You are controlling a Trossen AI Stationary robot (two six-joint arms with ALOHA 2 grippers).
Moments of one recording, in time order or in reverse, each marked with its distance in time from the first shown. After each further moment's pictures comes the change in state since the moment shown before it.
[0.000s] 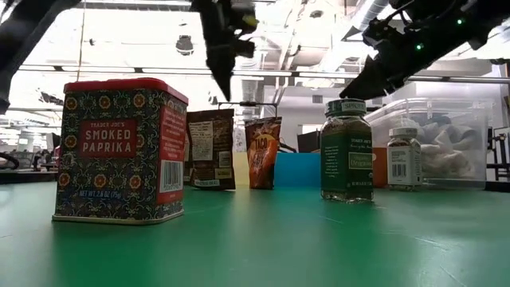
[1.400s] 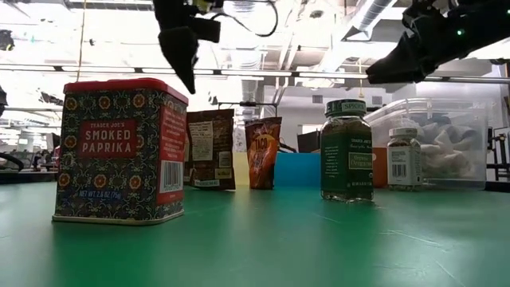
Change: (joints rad) left arm -0.188 -0.421 -0.595 0.206 -0.147 -0.274; right arm 0.082 -0.358 -0.127 -0.020 0.105 0.009
